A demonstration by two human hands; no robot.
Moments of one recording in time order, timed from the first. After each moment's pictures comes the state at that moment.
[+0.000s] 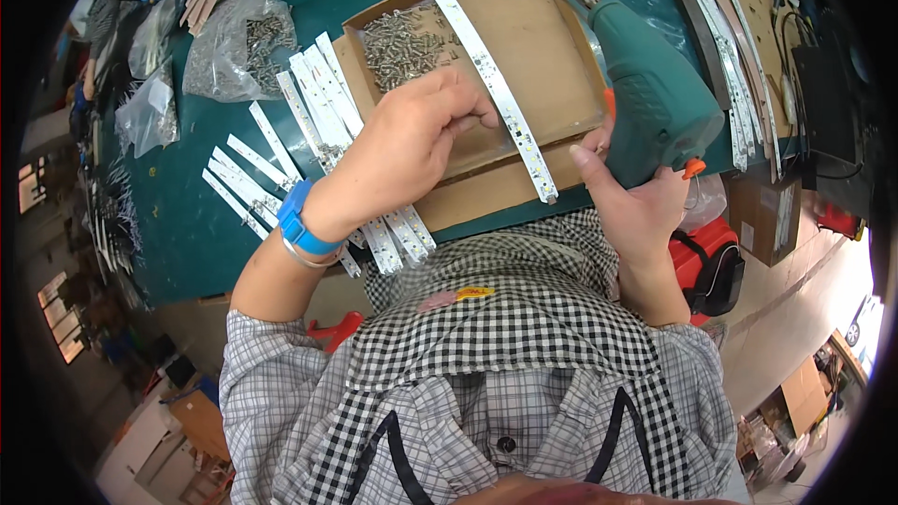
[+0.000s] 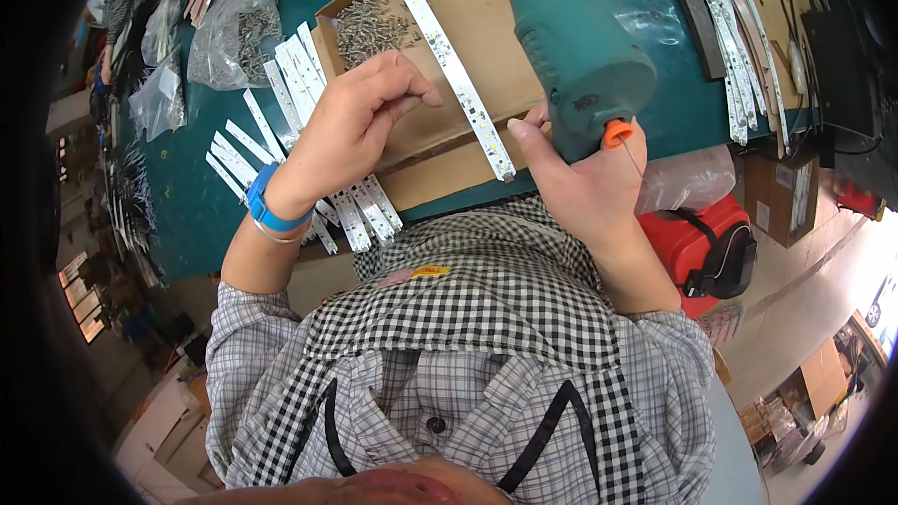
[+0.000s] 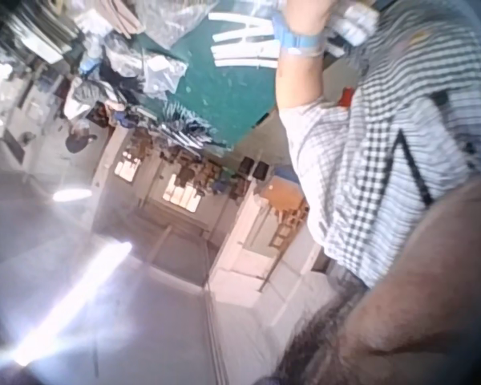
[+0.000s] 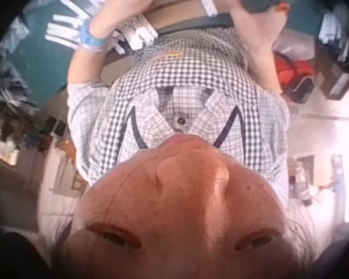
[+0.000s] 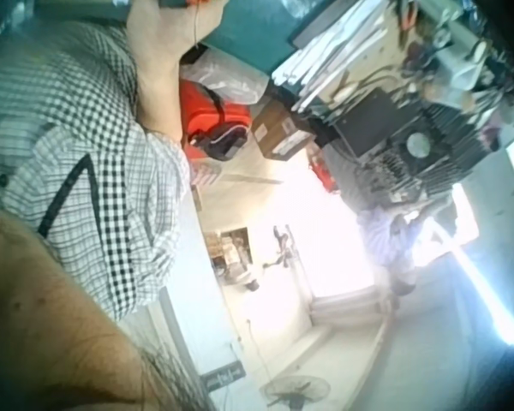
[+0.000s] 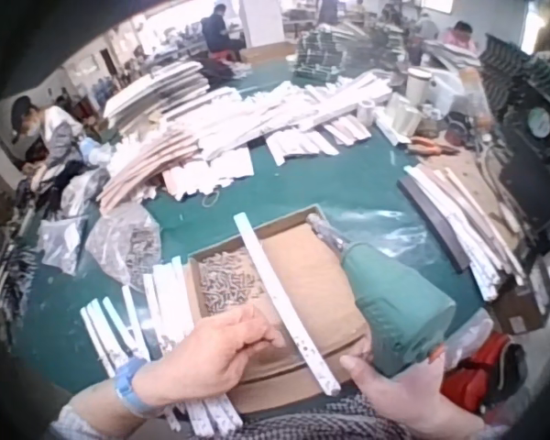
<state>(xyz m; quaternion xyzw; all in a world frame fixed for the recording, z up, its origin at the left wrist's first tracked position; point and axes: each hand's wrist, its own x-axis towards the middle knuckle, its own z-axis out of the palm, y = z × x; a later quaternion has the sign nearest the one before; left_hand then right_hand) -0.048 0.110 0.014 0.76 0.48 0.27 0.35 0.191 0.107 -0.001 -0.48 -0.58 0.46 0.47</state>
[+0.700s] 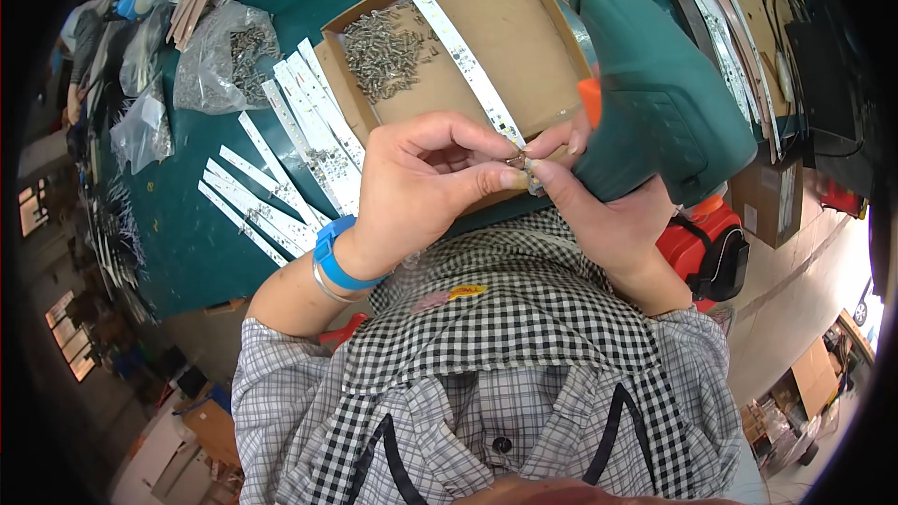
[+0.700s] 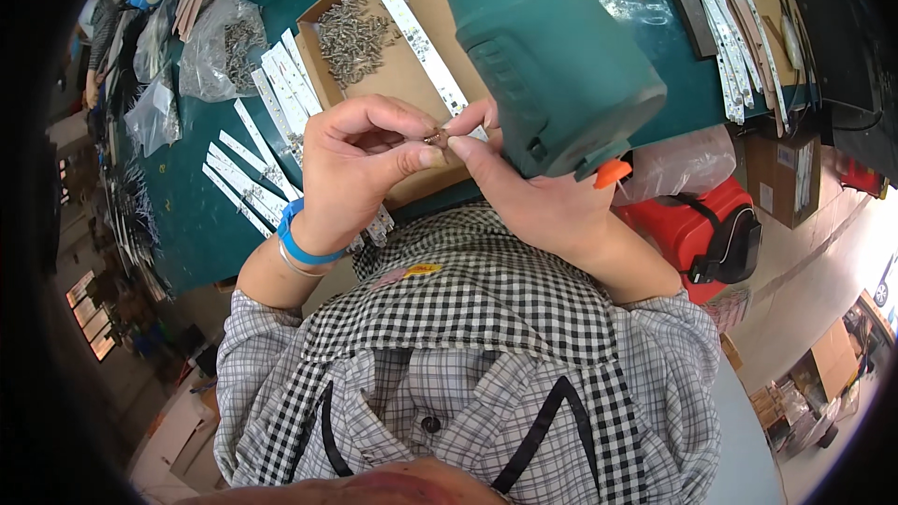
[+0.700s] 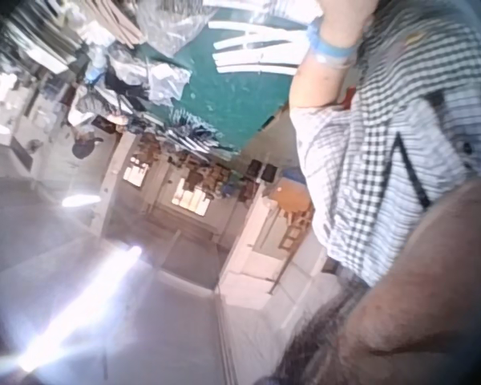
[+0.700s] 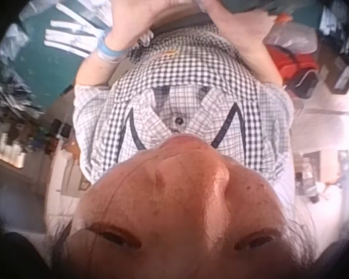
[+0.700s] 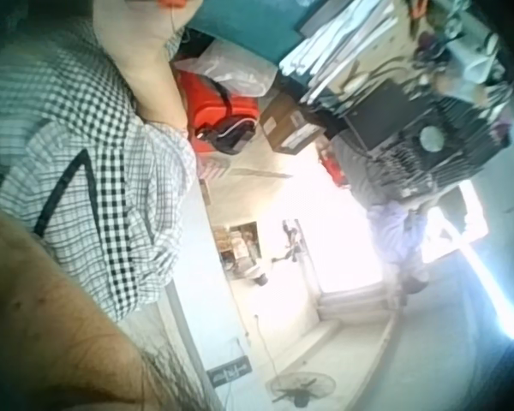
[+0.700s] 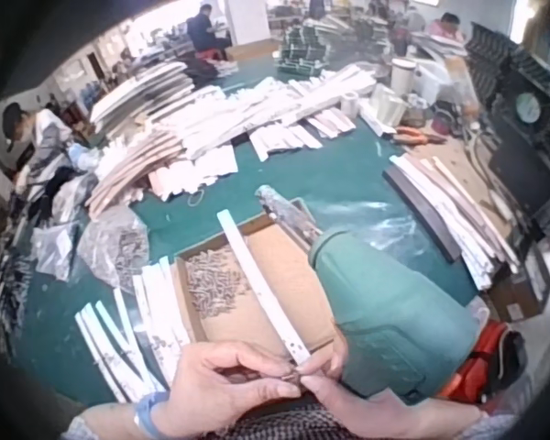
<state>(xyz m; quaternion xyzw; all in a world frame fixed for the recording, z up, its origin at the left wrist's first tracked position) -0.005 0.074 0.020 0.40 0.46 0.48 0.63 0.187 0.101 0.006 -0.35 -0.64 0.52 0.45</state>
